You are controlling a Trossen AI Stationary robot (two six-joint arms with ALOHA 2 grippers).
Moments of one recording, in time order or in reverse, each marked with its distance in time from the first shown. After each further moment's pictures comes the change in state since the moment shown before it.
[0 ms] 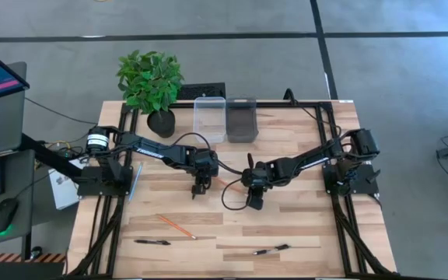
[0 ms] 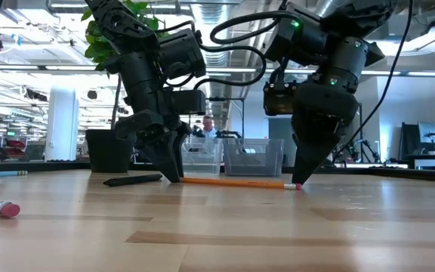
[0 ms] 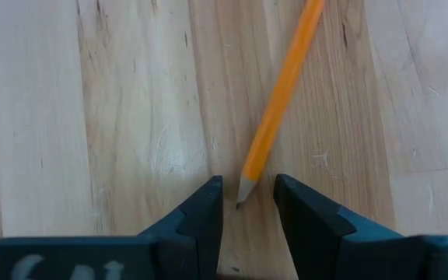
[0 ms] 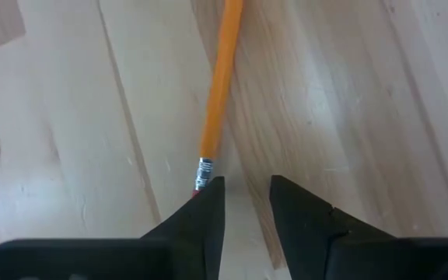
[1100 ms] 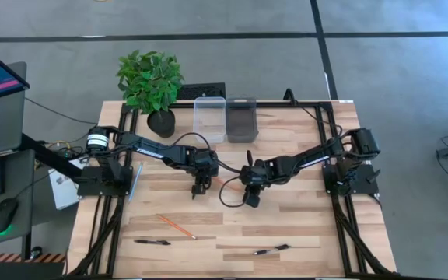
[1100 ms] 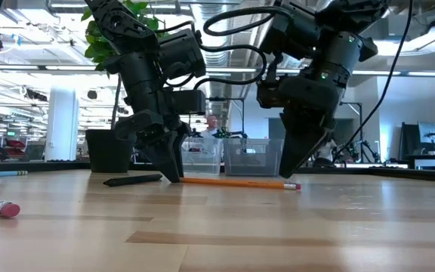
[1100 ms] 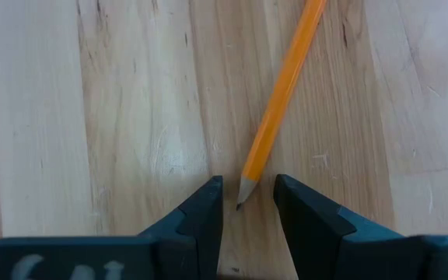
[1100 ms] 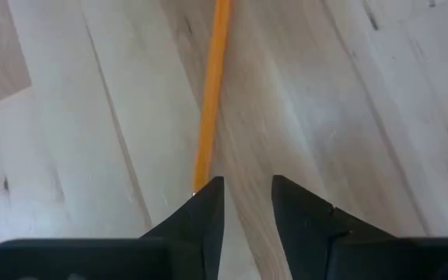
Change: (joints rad) left arm 0.000 0.000 0.000 0.015 0.000 -0.001; right arm -0.016 -0.030 0.042 -0.004 0.052 0.030
